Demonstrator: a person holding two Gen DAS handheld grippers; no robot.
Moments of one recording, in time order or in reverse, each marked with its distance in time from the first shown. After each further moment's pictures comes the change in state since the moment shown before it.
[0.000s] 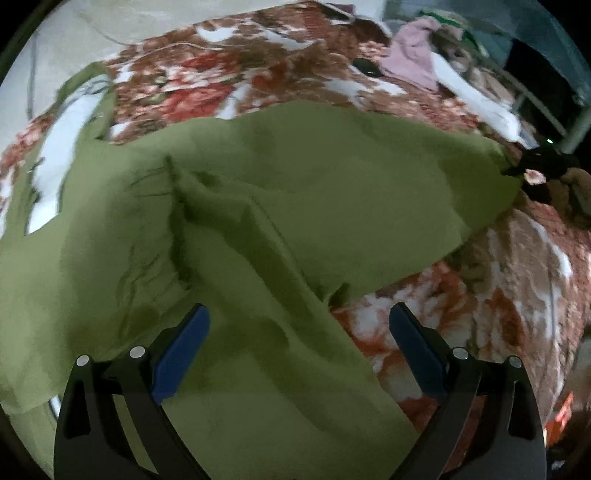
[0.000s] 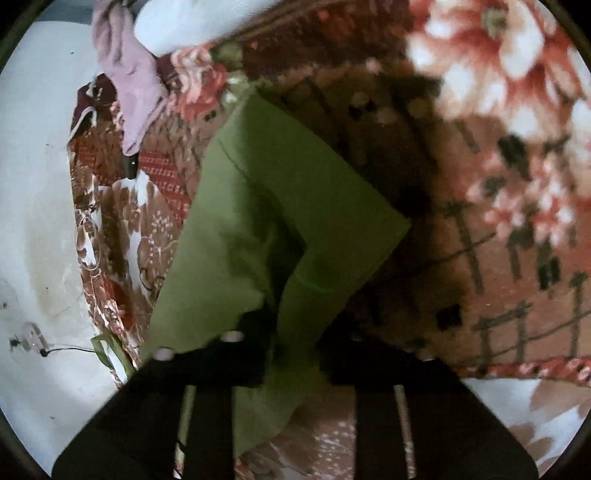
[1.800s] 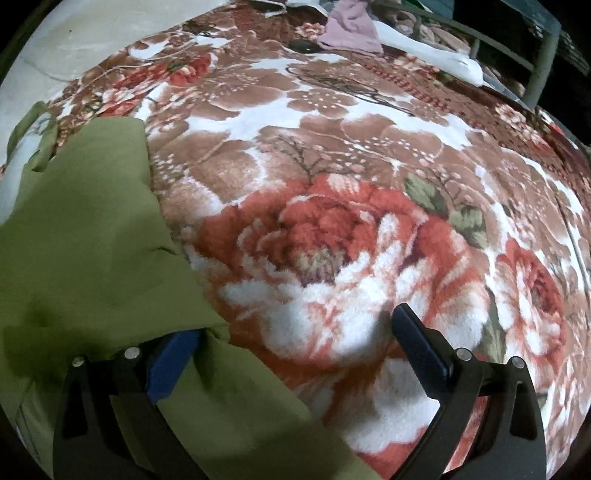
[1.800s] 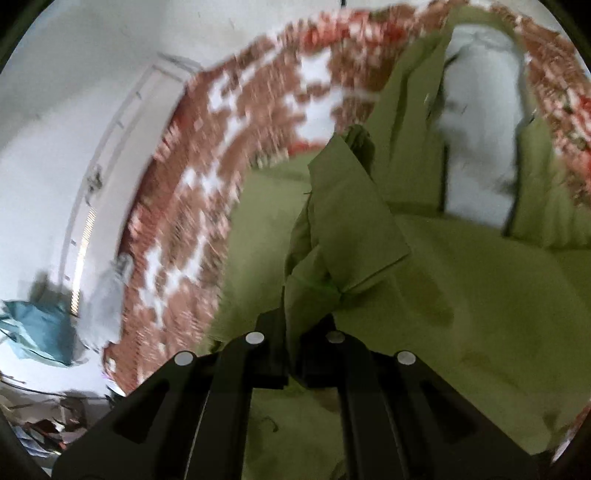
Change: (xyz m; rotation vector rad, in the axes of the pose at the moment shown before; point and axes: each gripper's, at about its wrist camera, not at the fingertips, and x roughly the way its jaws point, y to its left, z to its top) left arm 0.067 -0.068 -0.040 0.186 -0.034 -0.006; right arm 0.251 0.534 -0.708 -1.261 0.484 0.084
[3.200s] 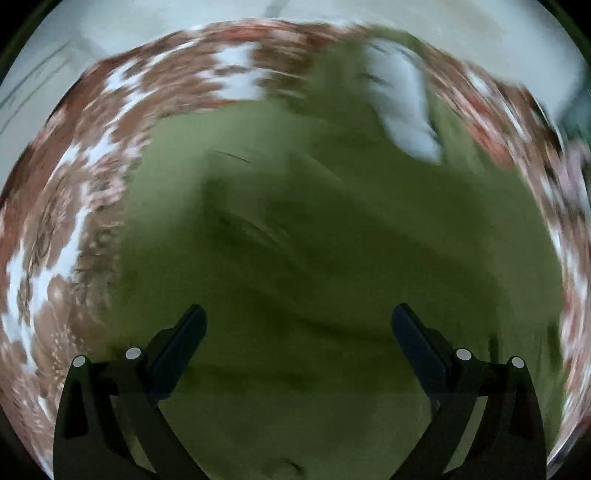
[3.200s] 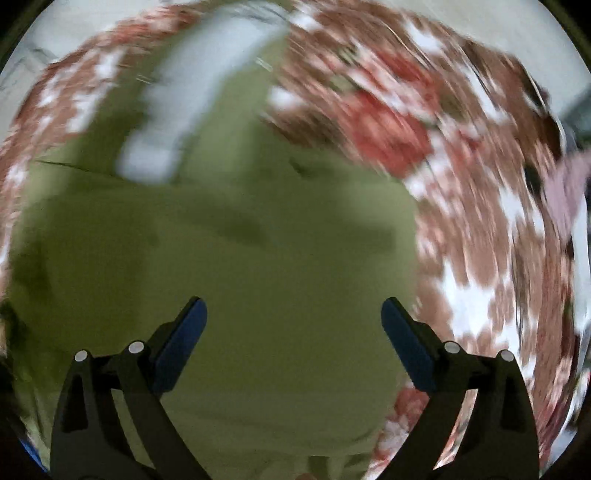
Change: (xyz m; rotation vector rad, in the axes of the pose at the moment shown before) left arm -0.215 0.434 -0.173 -0.714 0.035 0.307; right arm -0.096 -0.227 -0.073 0.103 -0.008 -0.639
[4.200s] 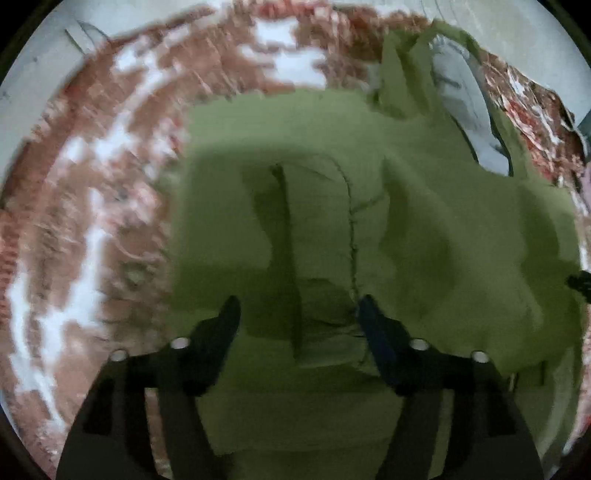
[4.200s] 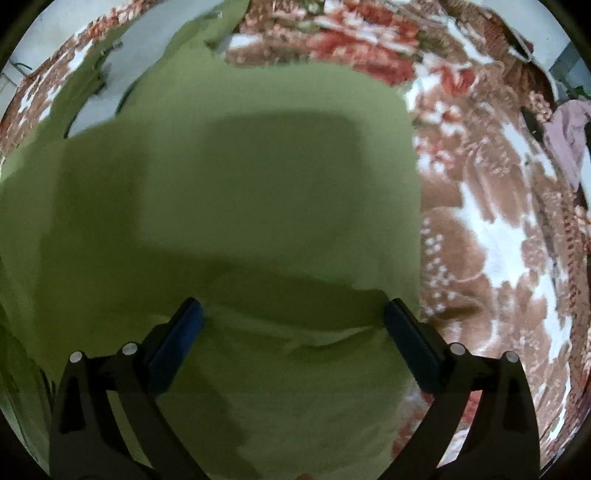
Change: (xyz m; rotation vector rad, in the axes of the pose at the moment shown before) left arm 0.030 0.057 0.033 0.073 0.030 0.078; right arm 0.042 -0.007 -0.051 0.068 -0.041 0.020
